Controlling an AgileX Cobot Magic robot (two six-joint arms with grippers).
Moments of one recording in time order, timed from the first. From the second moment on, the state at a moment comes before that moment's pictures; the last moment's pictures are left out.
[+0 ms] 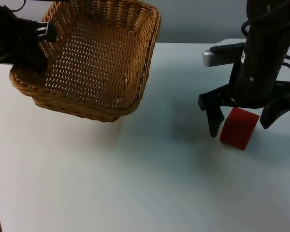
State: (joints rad) right arm 0.40 2.15 -1.40 -0.13 0.87 0.29; left arm -0.08 1.84 -1.13 -0.78 0.49 0.68
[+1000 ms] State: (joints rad) right arm 0.40 2.00 -1.77 -0.20 1.11 0.31; left arm -0.08 1.84 -1.13 -0.78 0.49 0.68
